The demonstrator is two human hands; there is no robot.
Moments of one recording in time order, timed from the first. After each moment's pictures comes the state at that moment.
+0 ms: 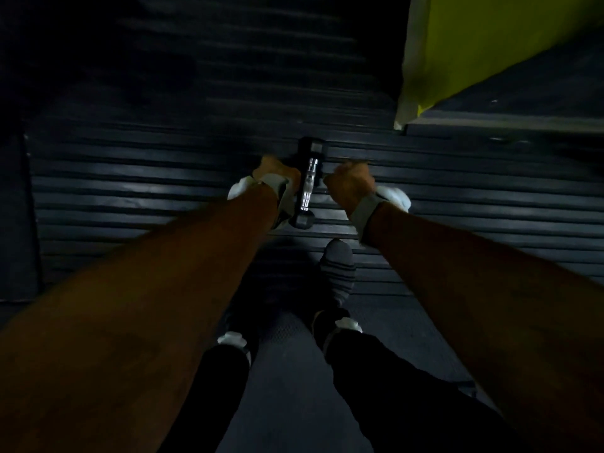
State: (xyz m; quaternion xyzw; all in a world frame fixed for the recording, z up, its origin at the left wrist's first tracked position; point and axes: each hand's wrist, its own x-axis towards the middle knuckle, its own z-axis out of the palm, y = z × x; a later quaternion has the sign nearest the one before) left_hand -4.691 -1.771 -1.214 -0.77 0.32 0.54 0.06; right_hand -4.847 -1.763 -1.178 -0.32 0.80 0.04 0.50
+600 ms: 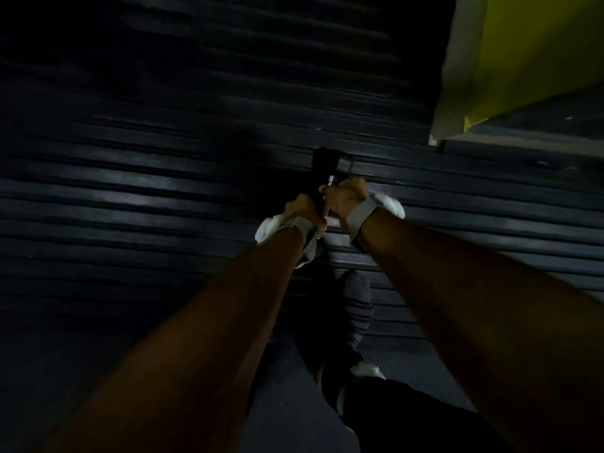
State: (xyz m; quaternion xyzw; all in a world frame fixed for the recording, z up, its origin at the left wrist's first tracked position) left_hand -4.718 -1.752 -1.294 -0.70 0.42 0.55 0.15; right_hand -4.823 -1.776 -1.315 -0.20 0.80 -0.05 0.56
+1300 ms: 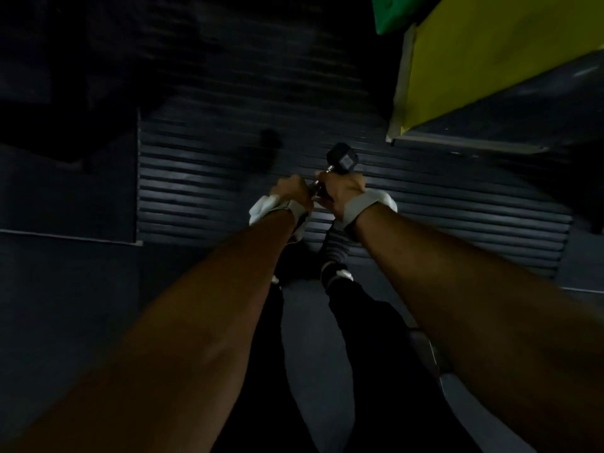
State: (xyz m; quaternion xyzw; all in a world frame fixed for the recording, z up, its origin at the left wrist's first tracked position) left_hand -4.634 -1.716 -0.853 -0.72 0.48 0.47 0.19; right_hand -4.741 -1.722 -0.866 -0.09 0.79 -0.13 0.59
